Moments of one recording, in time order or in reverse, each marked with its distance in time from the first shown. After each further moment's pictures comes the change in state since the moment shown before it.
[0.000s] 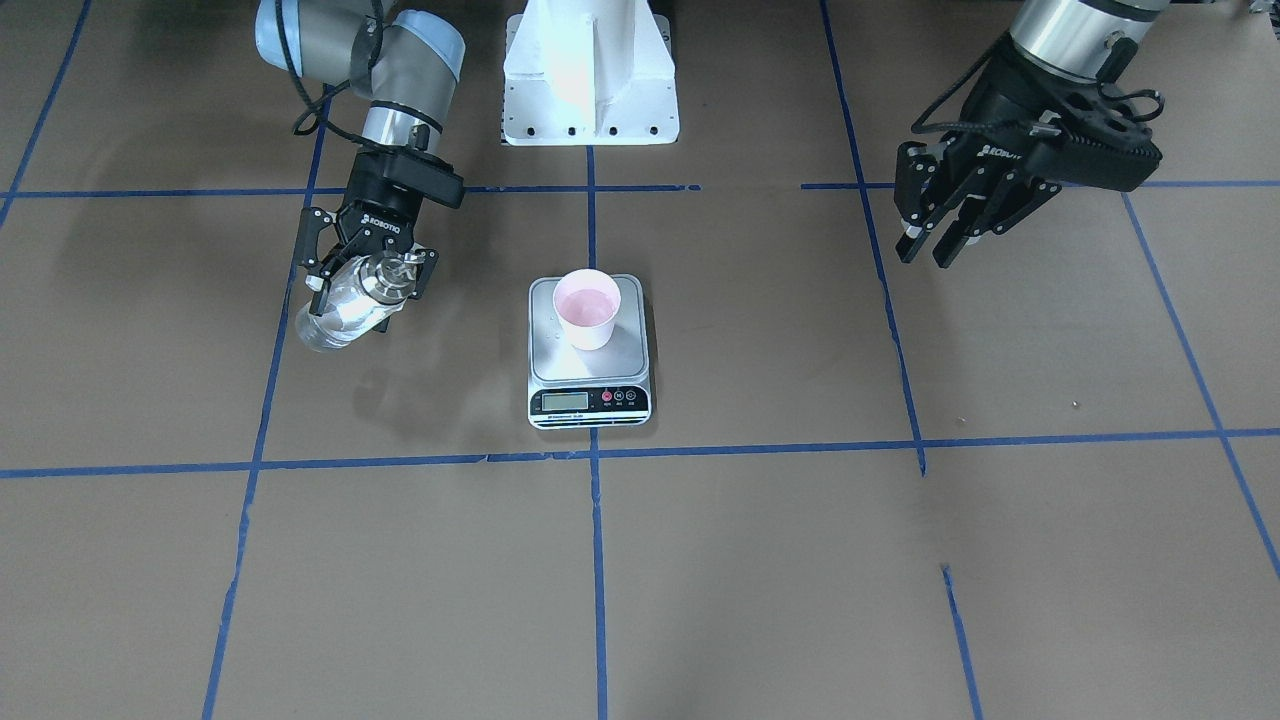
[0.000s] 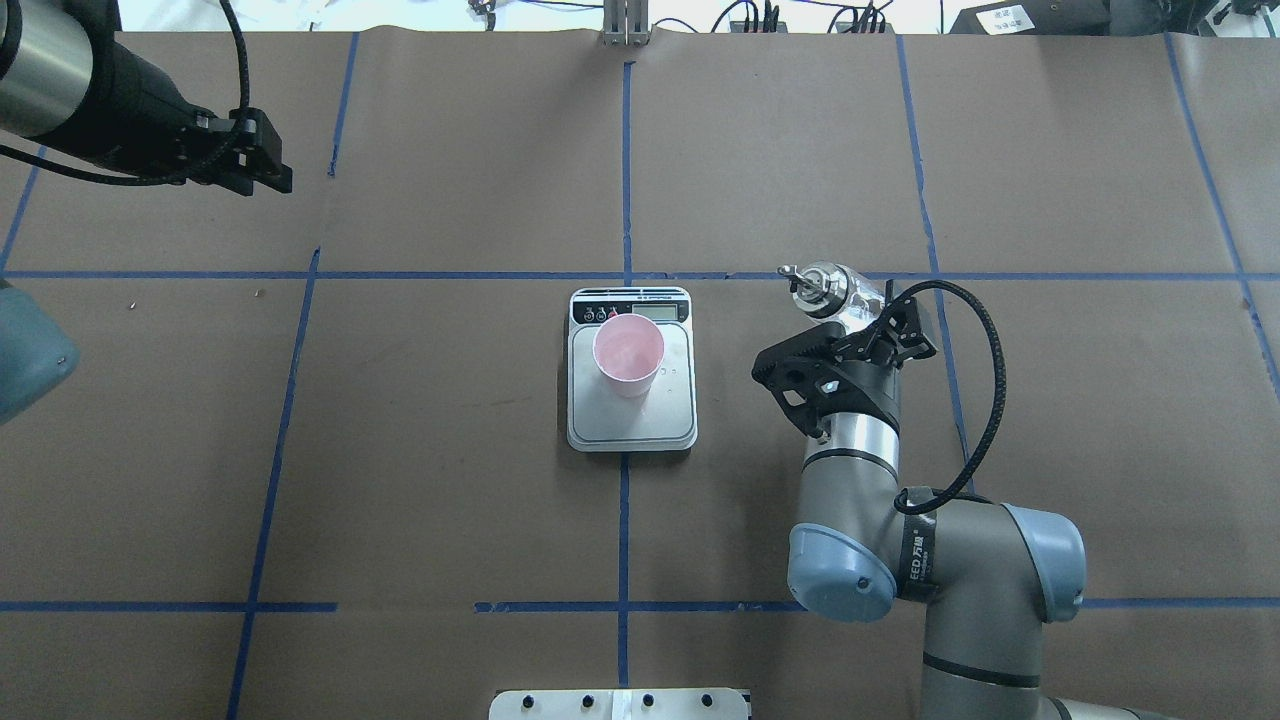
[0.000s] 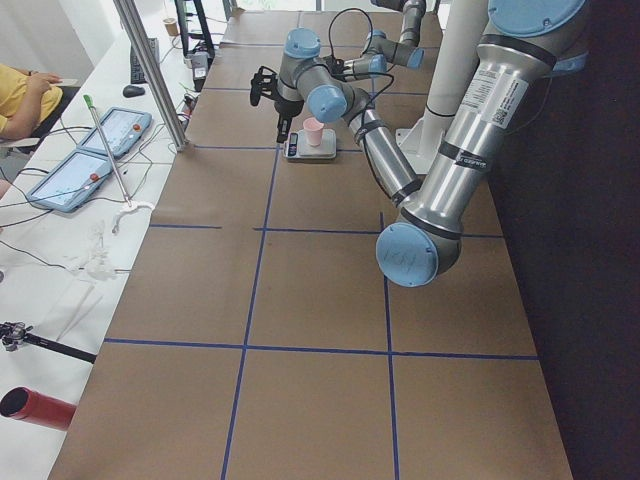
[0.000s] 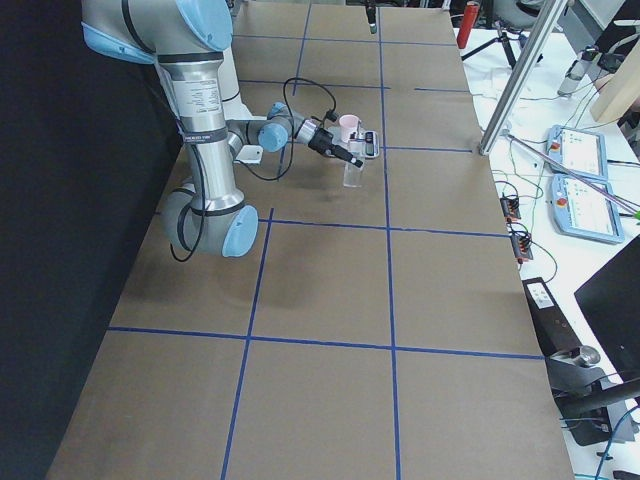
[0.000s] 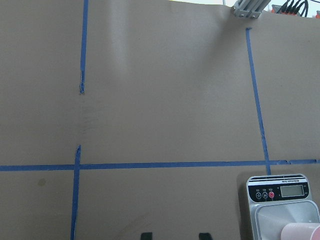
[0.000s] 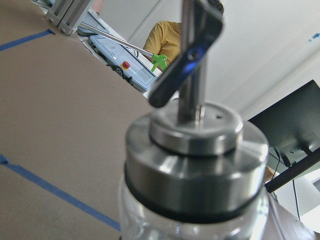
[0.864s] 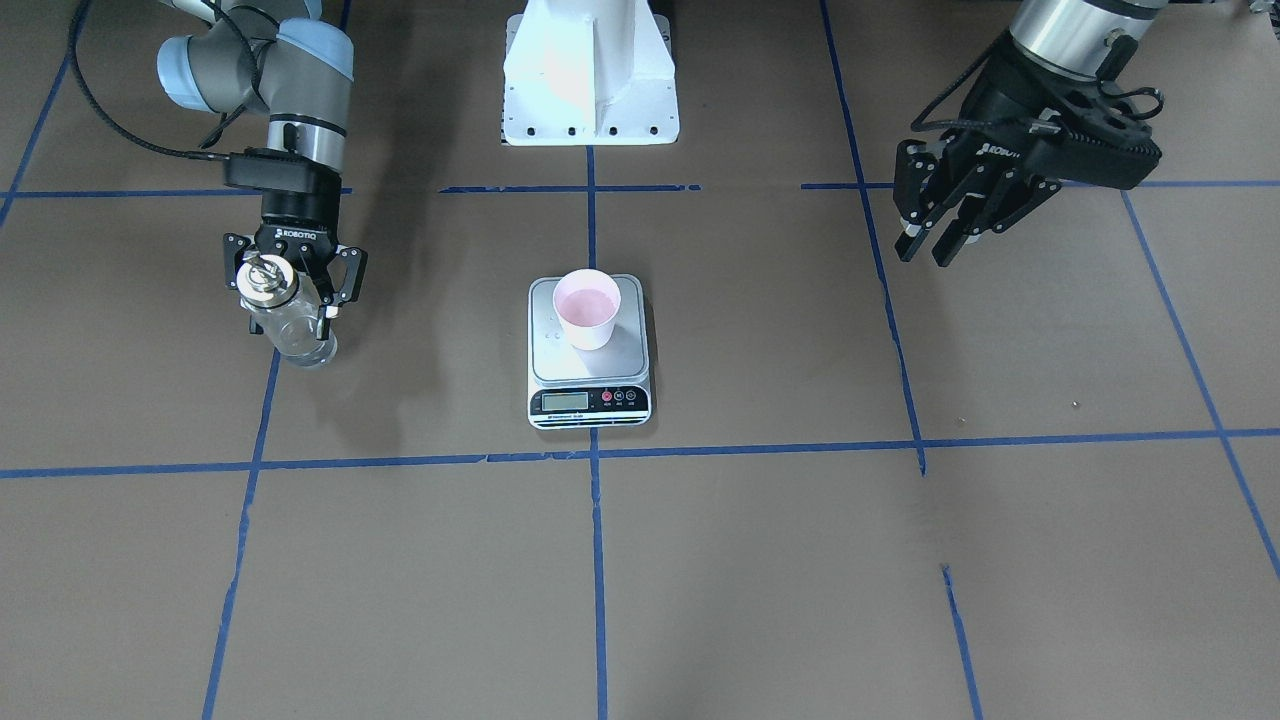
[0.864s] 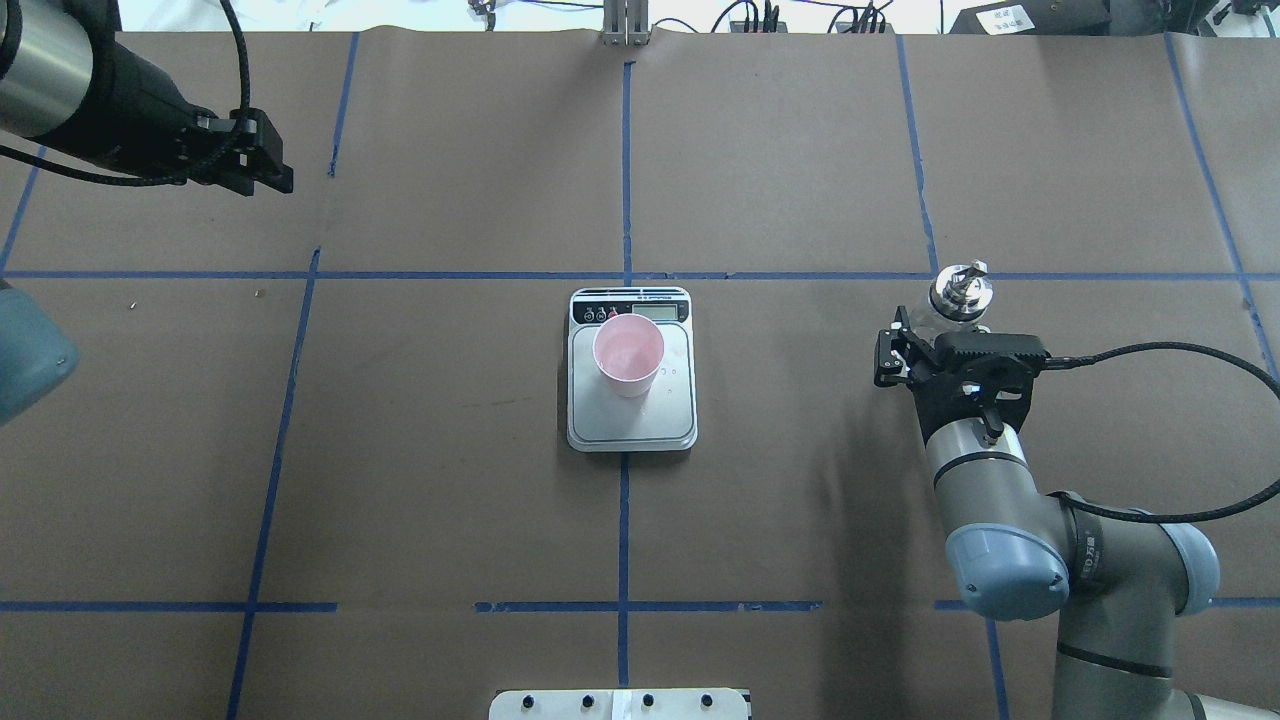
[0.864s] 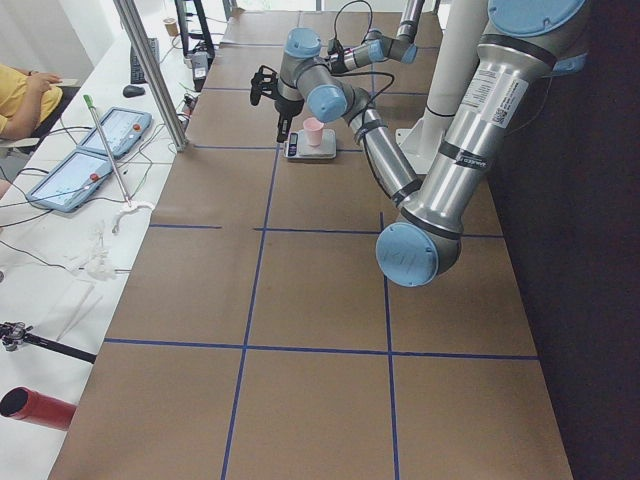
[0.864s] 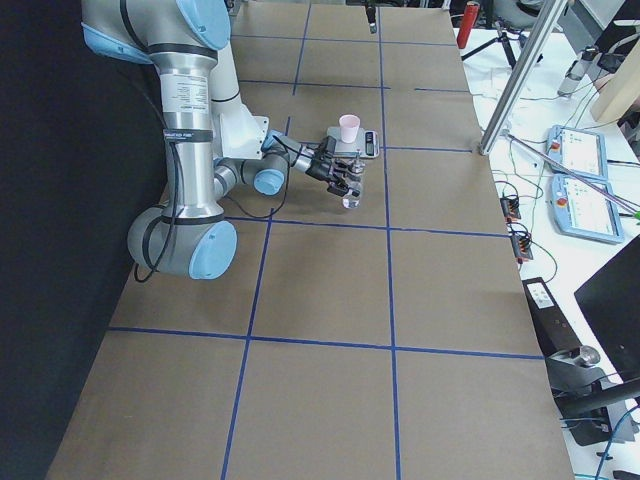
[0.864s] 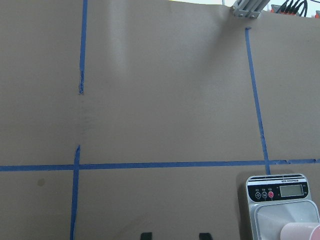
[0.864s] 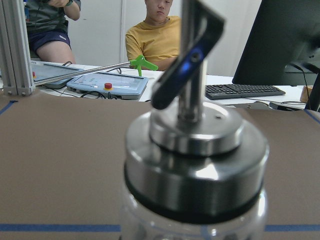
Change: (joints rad) left arm 0.000 0.000 -0.003 -0.001 0.000 0.000; right arm 0.029 -0.252 -0.032 0.599 0.059 0.309
